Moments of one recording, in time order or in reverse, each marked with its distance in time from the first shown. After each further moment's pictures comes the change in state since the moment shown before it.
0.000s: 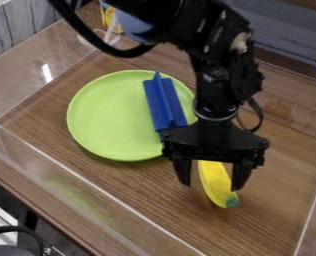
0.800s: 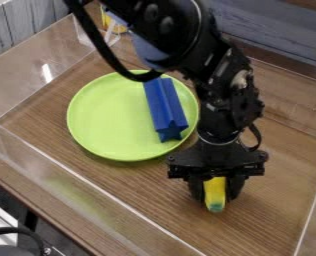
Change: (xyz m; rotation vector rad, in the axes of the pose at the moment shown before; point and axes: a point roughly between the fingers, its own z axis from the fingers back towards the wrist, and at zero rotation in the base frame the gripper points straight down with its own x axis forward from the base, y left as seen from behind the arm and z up) arm -0.002 -0.006 -0.027 -0.010 -0.019 0.154
